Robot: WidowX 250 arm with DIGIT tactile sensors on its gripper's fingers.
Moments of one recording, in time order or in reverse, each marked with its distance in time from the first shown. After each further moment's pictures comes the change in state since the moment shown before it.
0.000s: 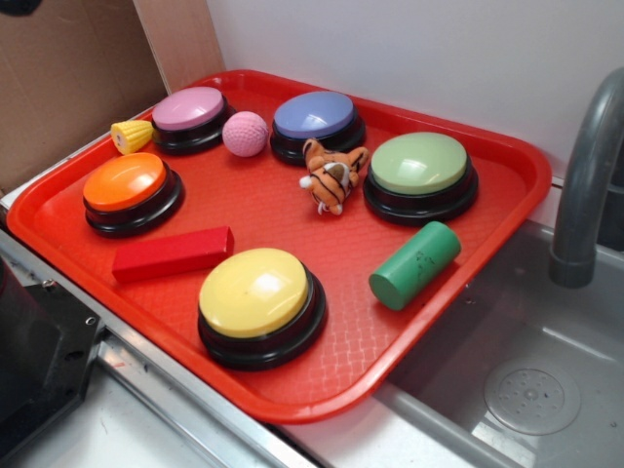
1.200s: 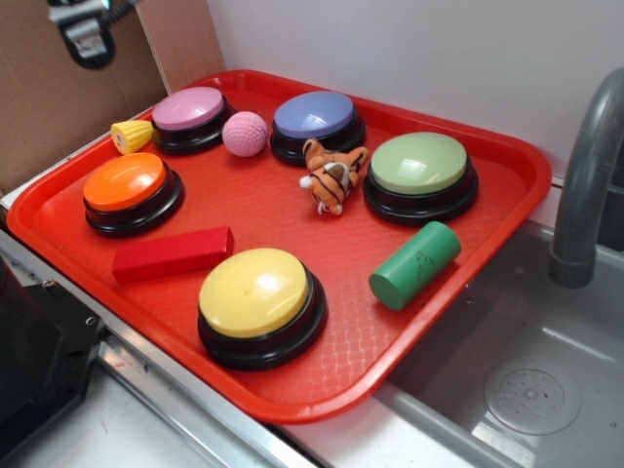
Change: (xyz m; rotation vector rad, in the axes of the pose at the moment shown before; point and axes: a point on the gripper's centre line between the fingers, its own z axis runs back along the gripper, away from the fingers) arm 0.074 0.048 -0.070 0.052 -0.013 -0.584
